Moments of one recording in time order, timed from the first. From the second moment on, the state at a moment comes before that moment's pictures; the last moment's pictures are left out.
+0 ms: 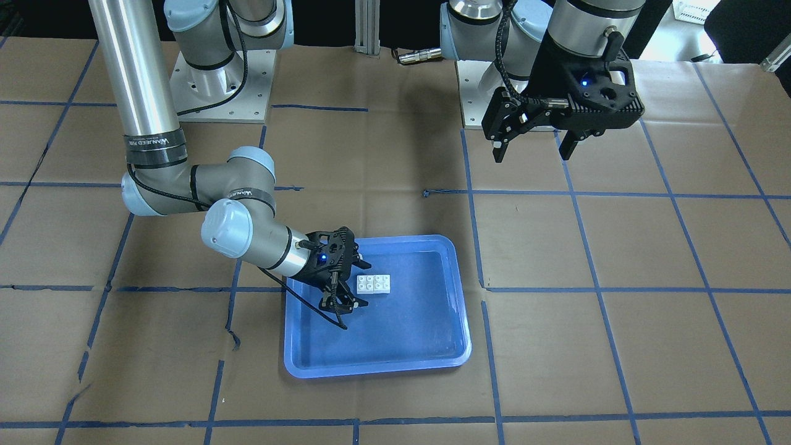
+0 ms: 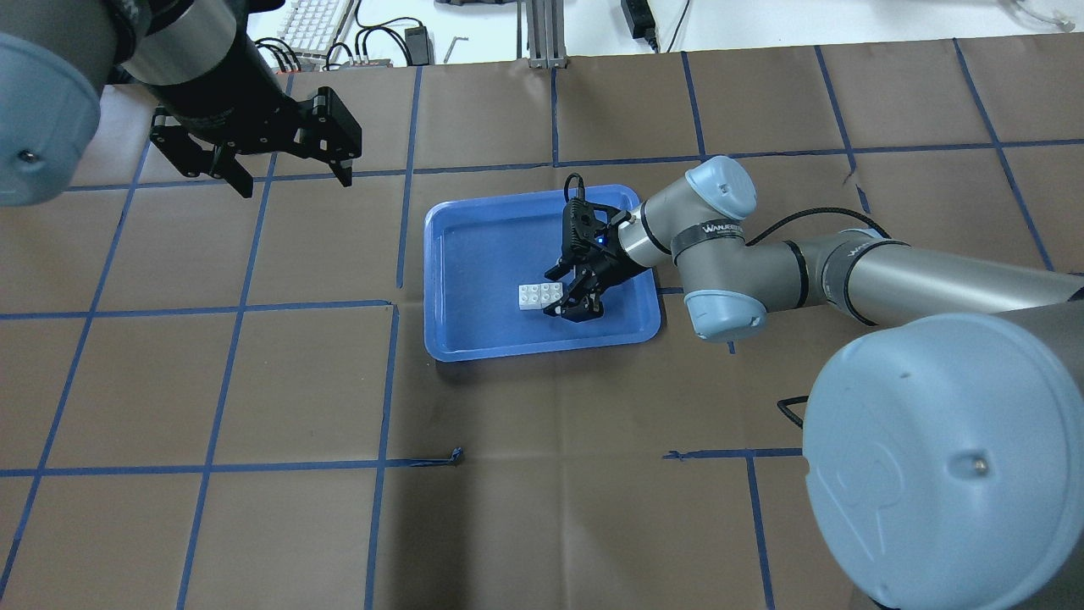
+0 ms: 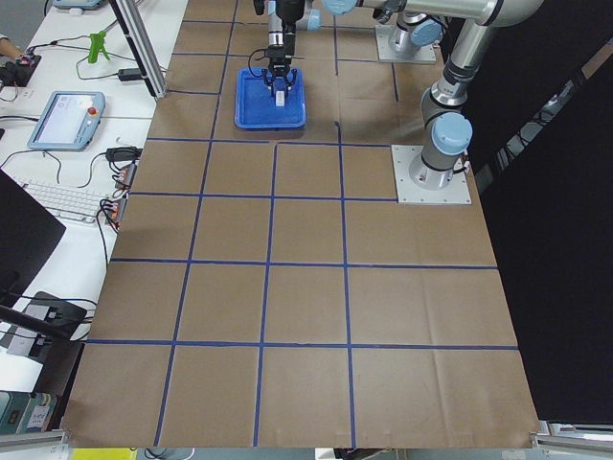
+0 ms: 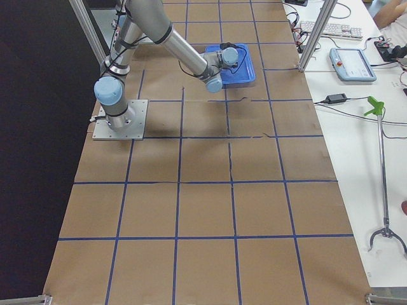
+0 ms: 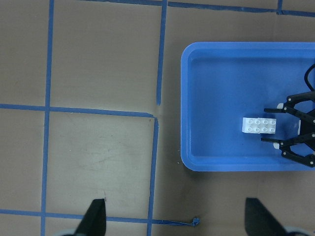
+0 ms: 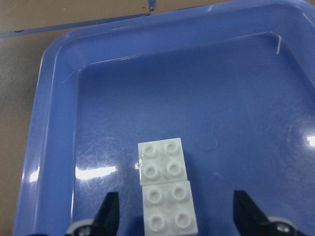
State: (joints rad) left arm -1.61 -1.56 -1.53 -1.53 1.58 -0.11; right arm 1.70 -1.00 1.89 -2.57 -0.87 -1.27
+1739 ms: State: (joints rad) left arm -1.61 -1.56 -1.53 -1.53 1.58 -0.11; right arm 1.62 -1.50 1.53 -1.56 -1.56 -0.16
